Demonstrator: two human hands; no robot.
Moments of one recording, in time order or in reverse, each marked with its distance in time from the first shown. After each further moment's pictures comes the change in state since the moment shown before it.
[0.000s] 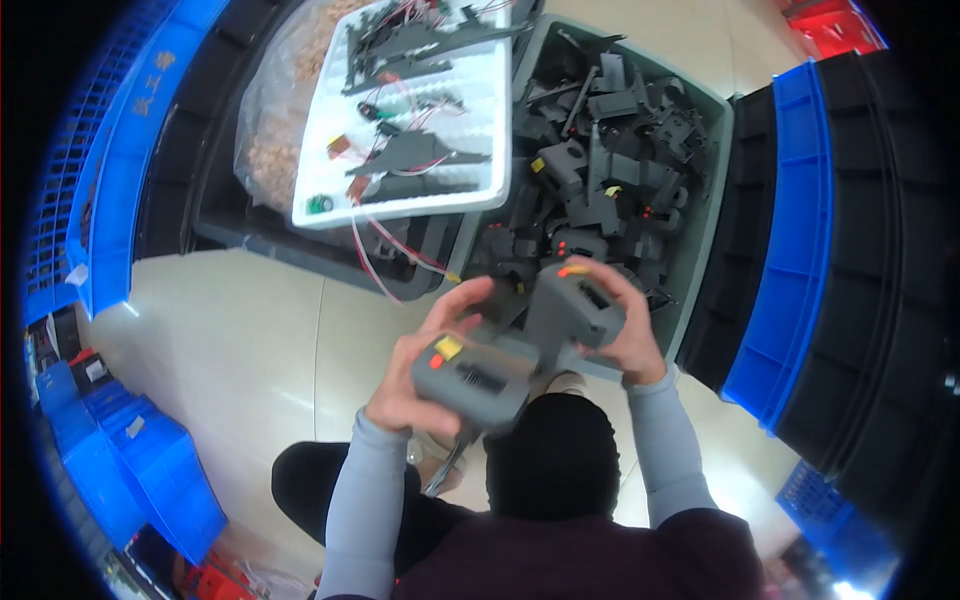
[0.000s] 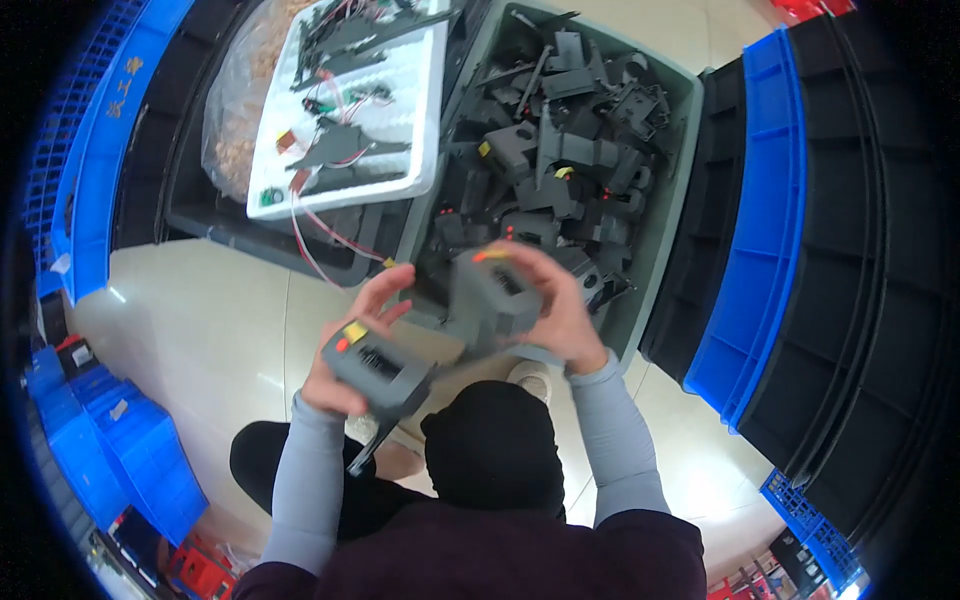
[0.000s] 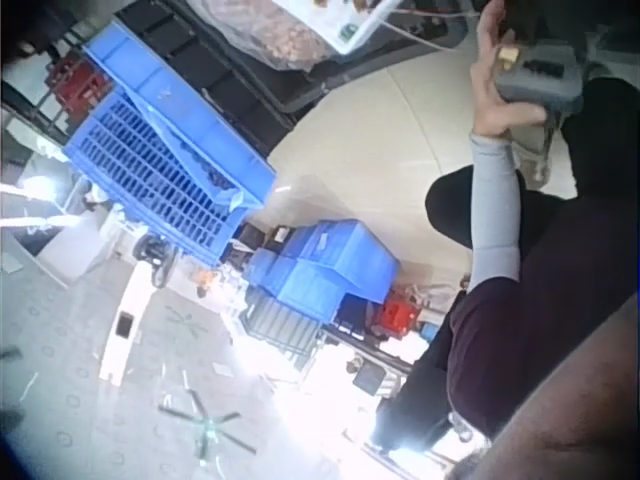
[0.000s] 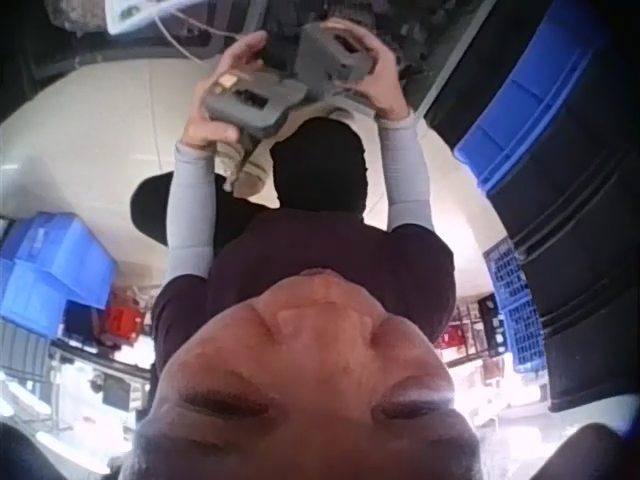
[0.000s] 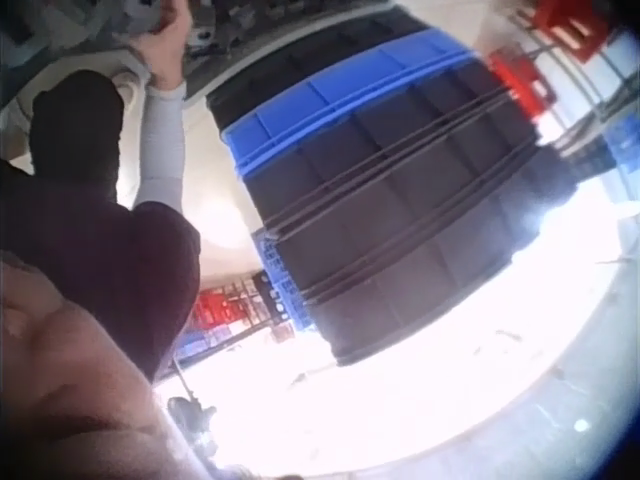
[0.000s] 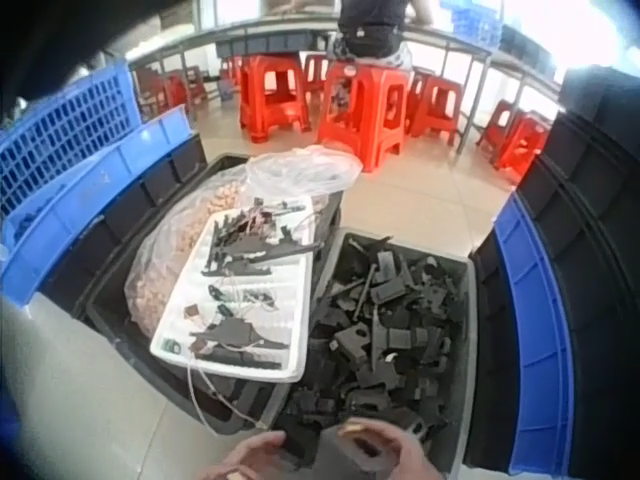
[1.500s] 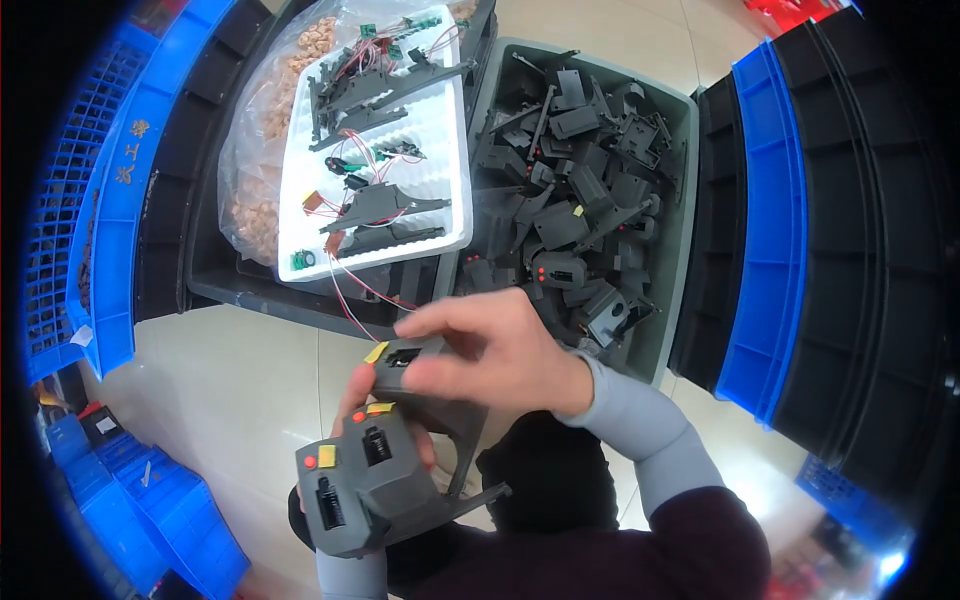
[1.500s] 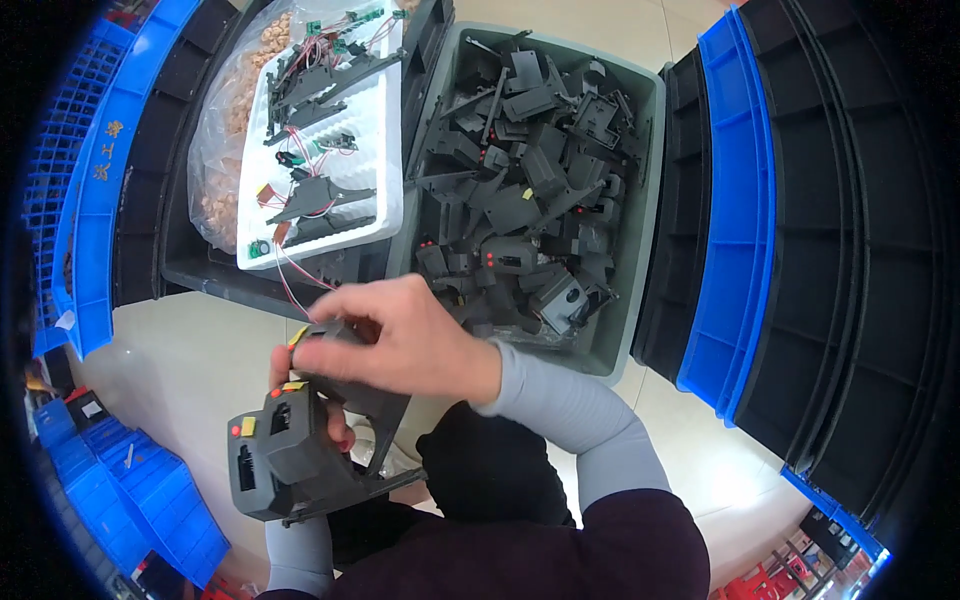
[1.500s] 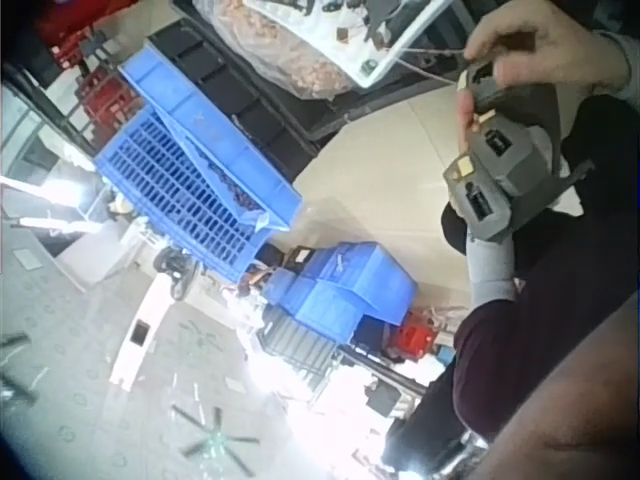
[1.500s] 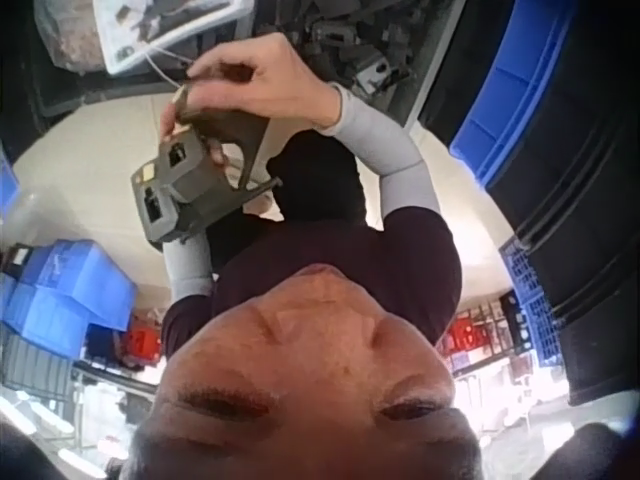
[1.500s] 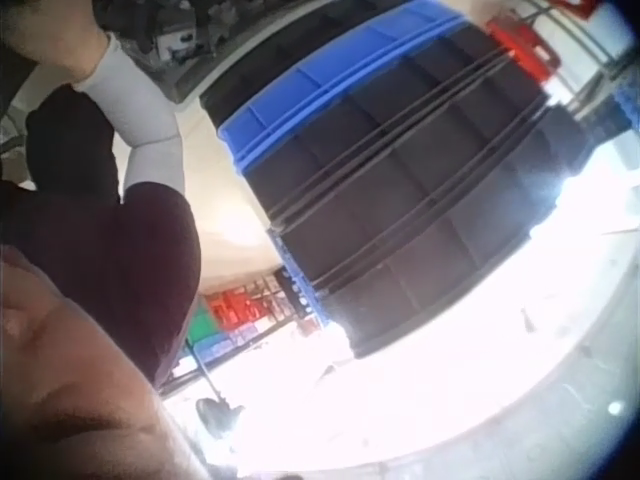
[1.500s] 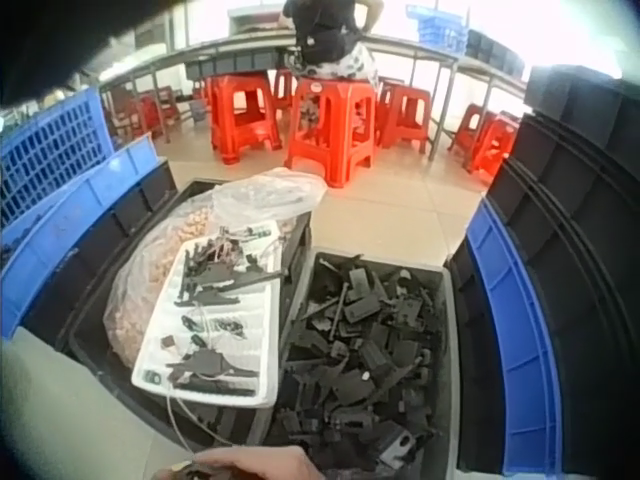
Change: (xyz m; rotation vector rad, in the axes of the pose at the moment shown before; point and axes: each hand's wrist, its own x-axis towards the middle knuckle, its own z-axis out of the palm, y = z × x) left_hand -0.042 0.036 0.002 -1.027 0.008 -0.200; right_hand 0.068 -0.064 0.080 -0.241 -0.074 -0.213
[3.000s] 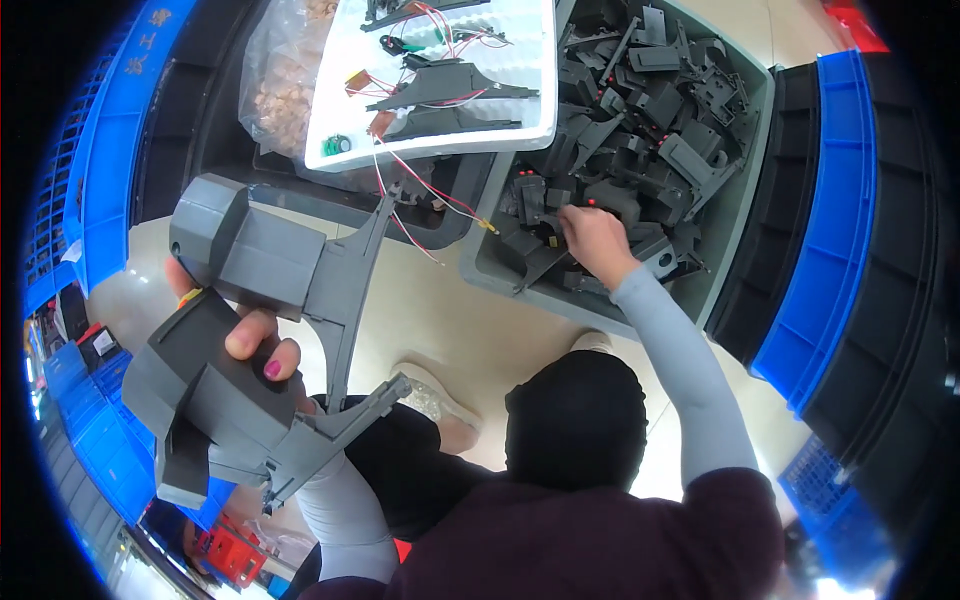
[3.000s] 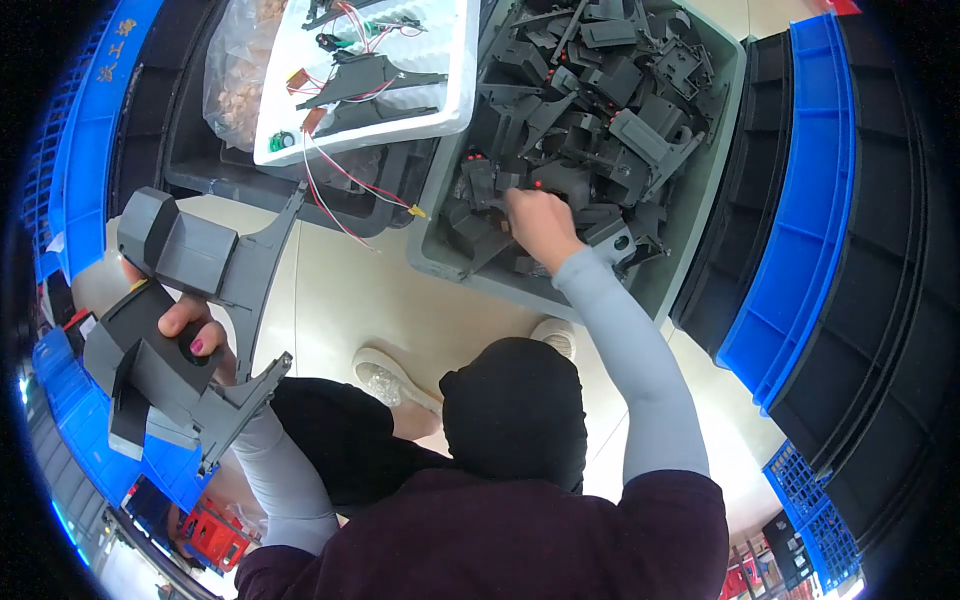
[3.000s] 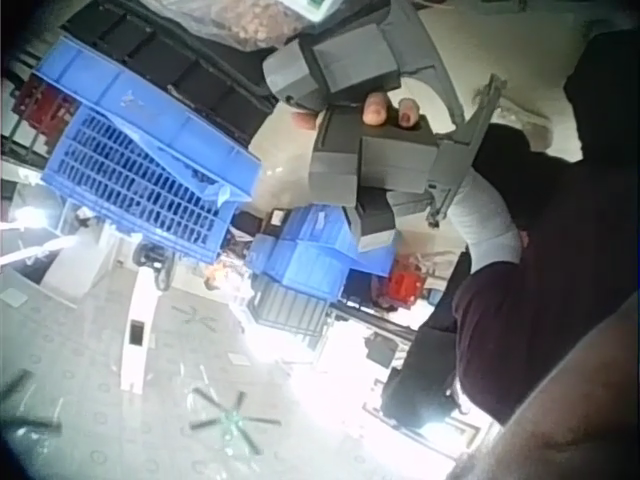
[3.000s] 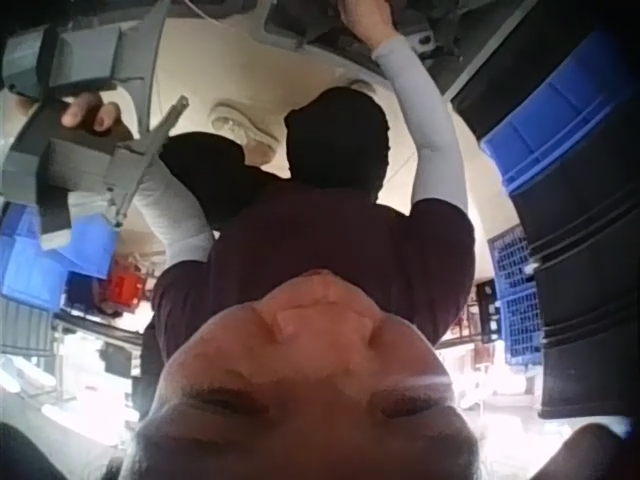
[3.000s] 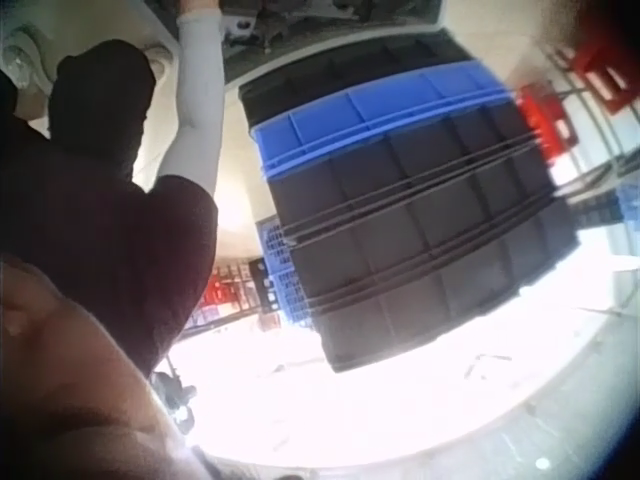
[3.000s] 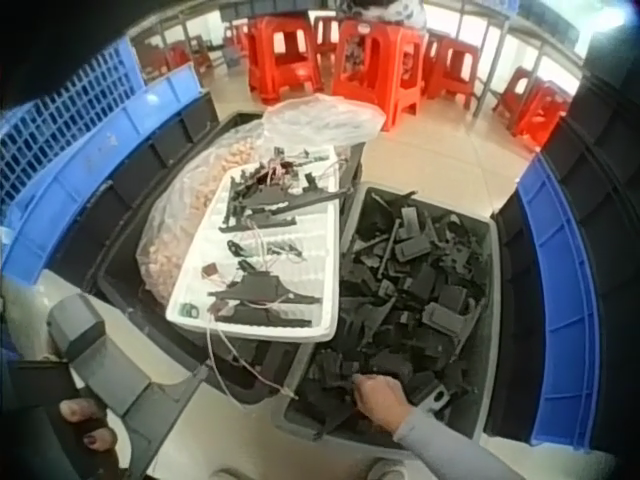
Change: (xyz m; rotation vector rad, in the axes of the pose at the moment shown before) left_hand -0.032 0.093 0.014 -0.010 -0.284 0.137; right_hand -0.068 0.203 -0.046 -1.162 -0.119 0.309
